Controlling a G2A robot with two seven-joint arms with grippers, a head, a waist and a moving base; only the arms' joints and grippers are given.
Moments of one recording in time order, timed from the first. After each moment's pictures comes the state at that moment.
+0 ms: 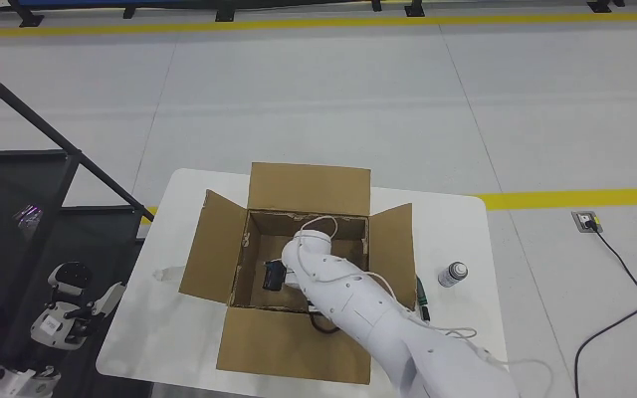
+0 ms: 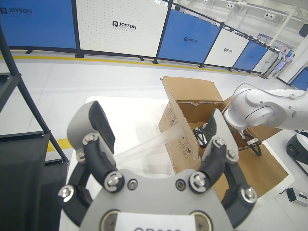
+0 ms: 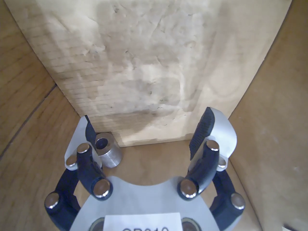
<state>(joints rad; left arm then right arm) 1.70 -1.13 -2.12 -1.90 0.64 -0.68 -0.10 -0.15 -1.93 0.21 -0.31 -1.05 -0.55 1.02</state>
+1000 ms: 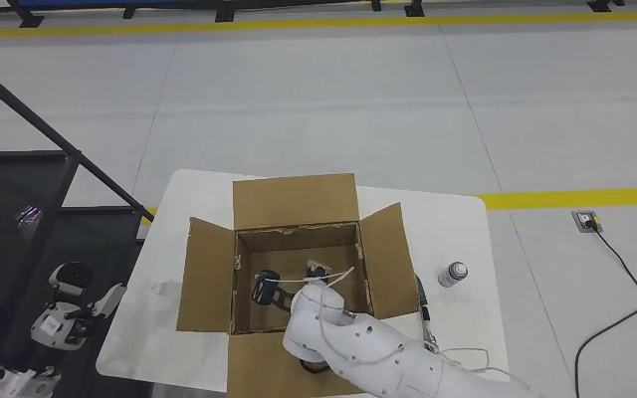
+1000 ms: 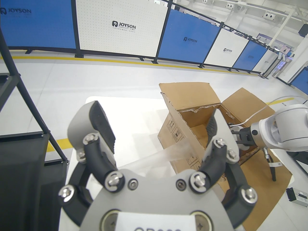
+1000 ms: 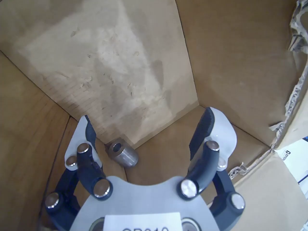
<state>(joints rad) 1.70 -1.13 -2.12 -1.90 0.64 -0.68 -0.10 -0.50 -1.55 0.40 -1.28 -1.45 -0.08 1.25</state>
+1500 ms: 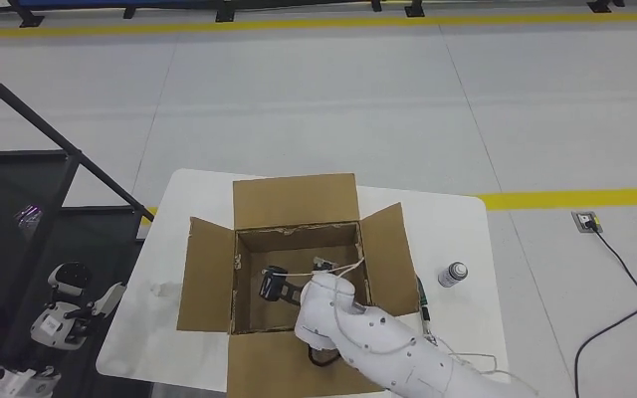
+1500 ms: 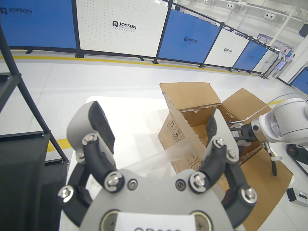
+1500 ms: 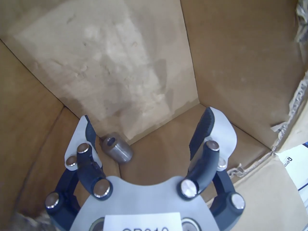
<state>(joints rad) 1.70 -1.13 -2.12 -1.90 0.64 -0.68 -0.10 -0.53 -1.52 0.52 -1.32 -1.43 -0.26 1.30</state>
